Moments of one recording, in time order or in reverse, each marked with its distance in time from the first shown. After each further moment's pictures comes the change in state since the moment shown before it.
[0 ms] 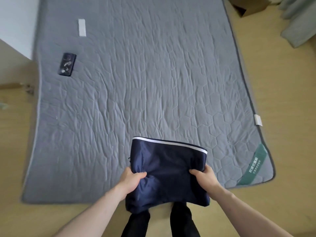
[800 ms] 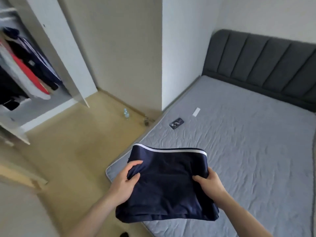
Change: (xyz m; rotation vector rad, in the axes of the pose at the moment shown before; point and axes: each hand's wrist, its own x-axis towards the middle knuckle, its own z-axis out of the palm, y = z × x) left_hand -0.387 -0.028 -0.189 -0.357 0.674 0.628; right_hand -0.308 -0.234 0.093 -0.488 -0.475 -0.773
